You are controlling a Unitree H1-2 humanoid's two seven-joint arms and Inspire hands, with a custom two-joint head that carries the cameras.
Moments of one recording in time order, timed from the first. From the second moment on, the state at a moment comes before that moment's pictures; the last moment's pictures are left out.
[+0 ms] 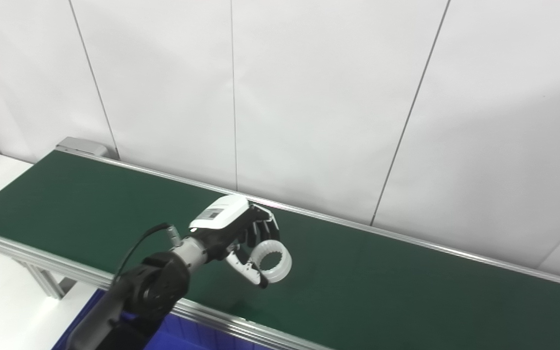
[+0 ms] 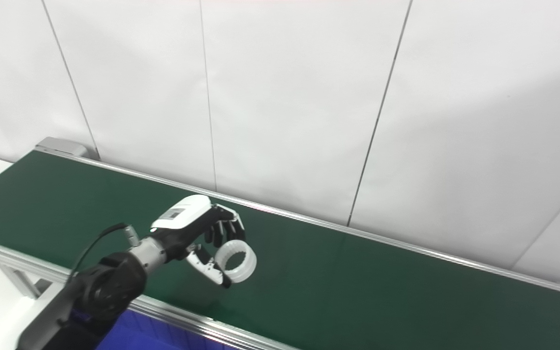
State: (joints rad) left arm -0.18 0.40 -0.20 -0.27 0.60 0.19 -0.33; right arm 0.30 -0.05 0.02 0.18 0.02 -0.42 0.11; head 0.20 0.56
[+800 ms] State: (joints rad) left arm 0.00 0.37 -0.17 -0.51 0.48 0.36 -0.43; right arm 0.31 -0.11 -0.05 0.06 0.08 -0.42 0.14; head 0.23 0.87
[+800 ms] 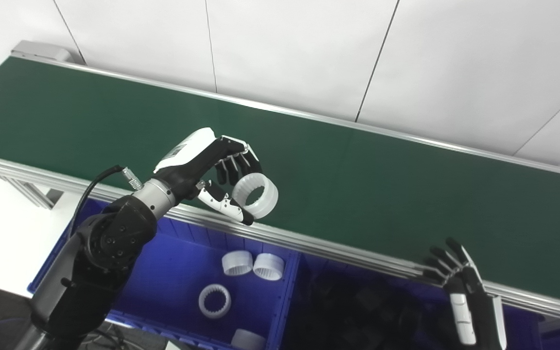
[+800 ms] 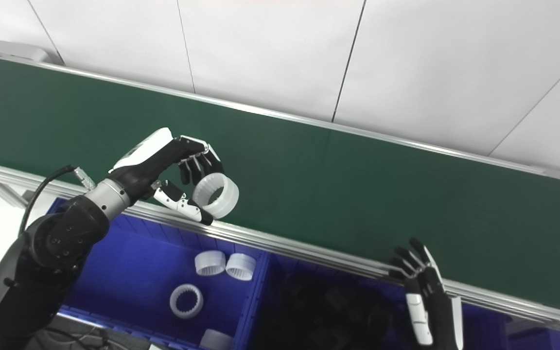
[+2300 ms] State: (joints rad) left arm 0.17 0.38 -0.31 -0.08 0.61 0.25 -0.29; right arm 0.33 -0.11 -0.05 0.07 0.09 -0.42 0.15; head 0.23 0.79
